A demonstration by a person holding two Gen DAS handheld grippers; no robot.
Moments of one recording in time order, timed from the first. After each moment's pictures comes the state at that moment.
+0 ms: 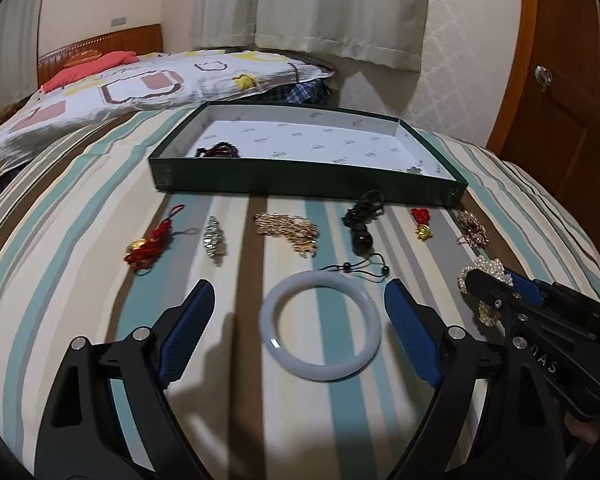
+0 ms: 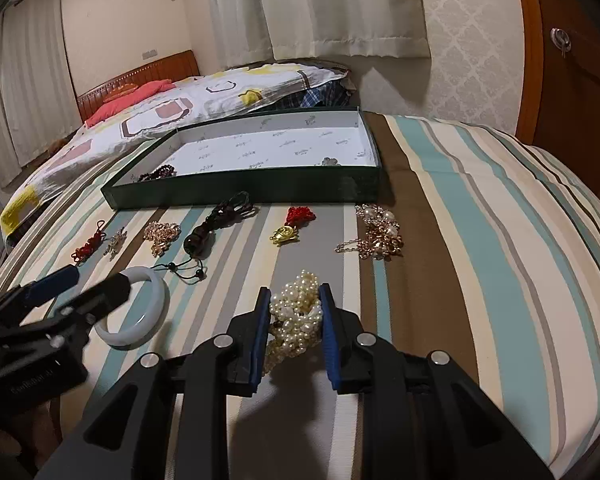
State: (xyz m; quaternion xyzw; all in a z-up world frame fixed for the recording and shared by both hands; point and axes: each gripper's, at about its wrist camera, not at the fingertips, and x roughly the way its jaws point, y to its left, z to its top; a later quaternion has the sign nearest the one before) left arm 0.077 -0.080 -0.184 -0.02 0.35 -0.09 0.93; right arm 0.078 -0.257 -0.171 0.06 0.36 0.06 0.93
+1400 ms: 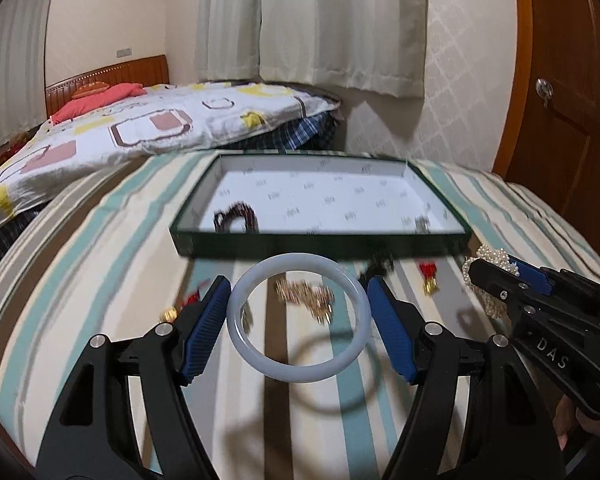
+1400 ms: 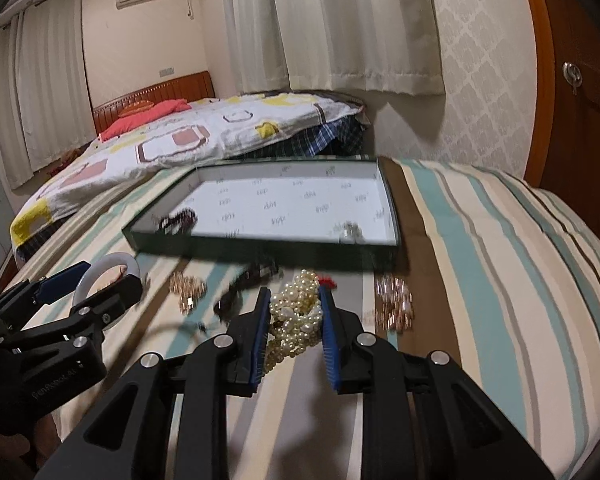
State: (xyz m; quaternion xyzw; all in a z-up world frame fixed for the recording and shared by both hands) left arm 0.093 -0.073 -0.139 0.00 0.30 -0.07 0.95; right arm 0.101 -0.245 -0.126 0.04 0.30 0.07 0.95
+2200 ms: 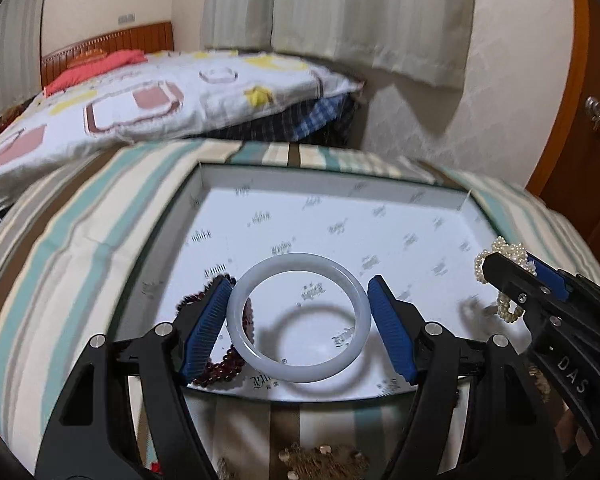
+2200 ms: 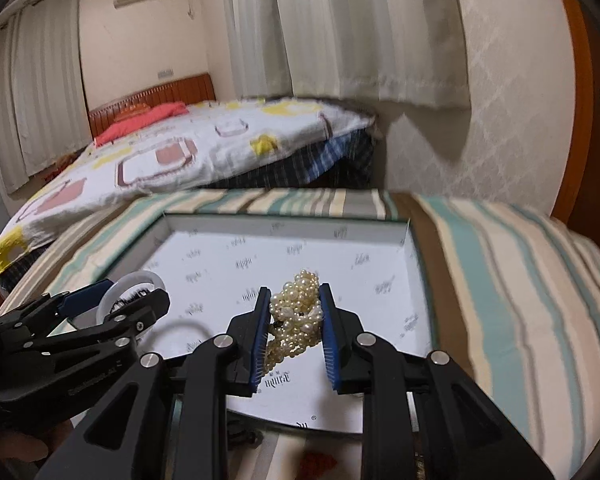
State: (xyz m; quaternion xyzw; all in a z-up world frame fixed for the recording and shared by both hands) left arm 0.252 -0.076 -0.161 -0.02 0.37 -0.06 0.93; right arm 0.234 -0.242 -0.132 0.04 0.32 0.08 0.94
